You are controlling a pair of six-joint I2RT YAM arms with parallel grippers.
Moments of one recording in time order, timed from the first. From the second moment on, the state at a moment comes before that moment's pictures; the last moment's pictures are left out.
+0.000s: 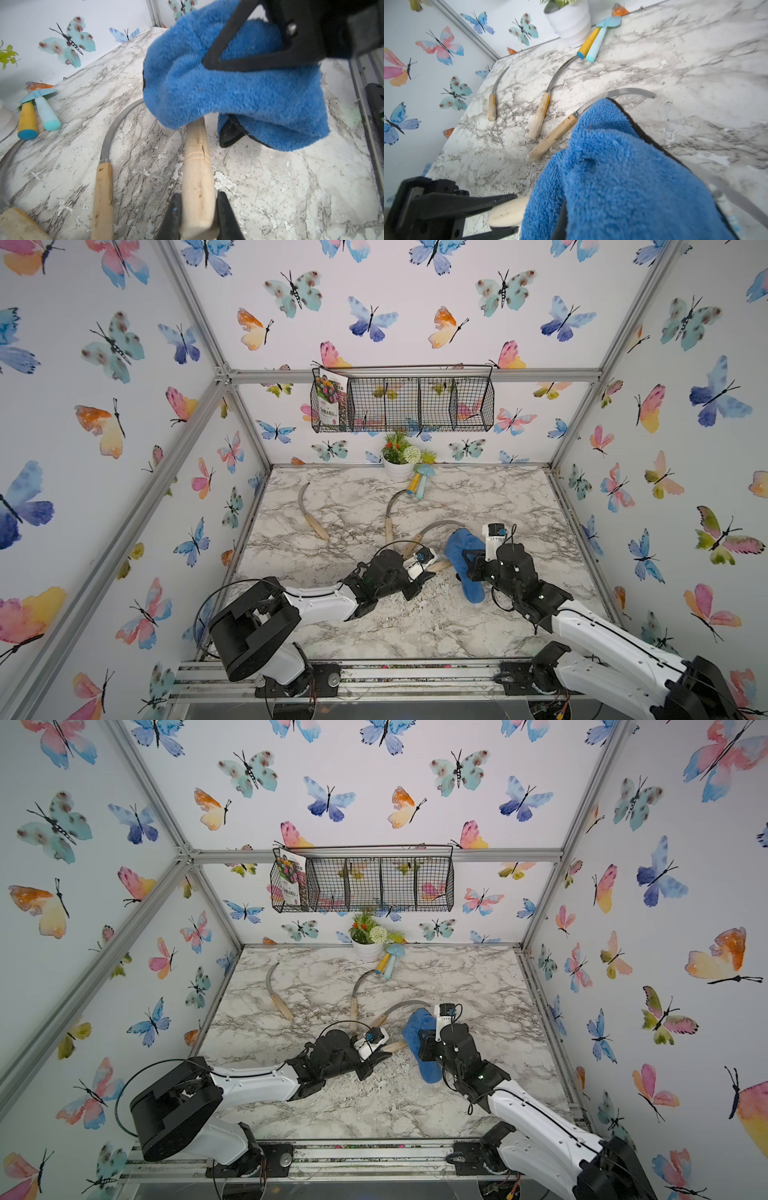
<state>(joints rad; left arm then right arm) -0.93 1.48 0.56 0.52 0.14 0.16 0.63 0.89 0.48 -0.06 0.13 0.54</state>
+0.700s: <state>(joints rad) -0.97 1.47 0.42 0.73 -0.13 0.35 0.30 0.91 0.52 -0.24 0.17 0.56</state>
